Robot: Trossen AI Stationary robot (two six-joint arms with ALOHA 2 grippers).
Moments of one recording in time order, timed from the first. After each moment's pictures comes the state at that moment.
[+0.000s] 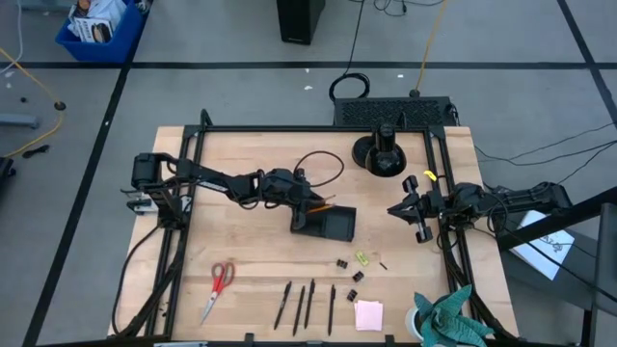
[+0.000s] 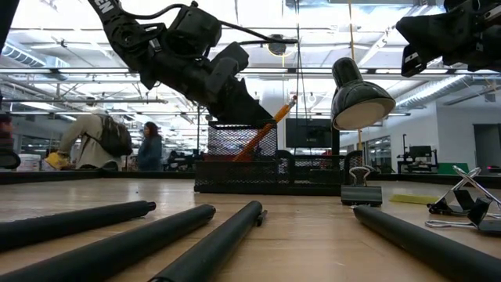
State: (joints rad) left arm 0.12 1.75 0.84 0.45 0.13 0.02; right arm 0.08 0.26 0.02 0.45 -0.08 0.02
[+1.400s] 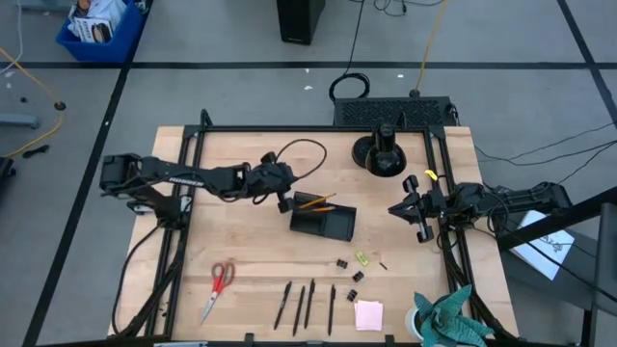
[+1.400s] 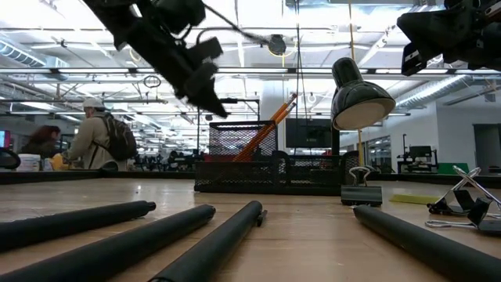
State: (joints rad) left arm 0.12 1.49 0.84 -0.01 -0.31 0.00; right arm 0.08 0.26 0.02 0.47 -0.08 0.04
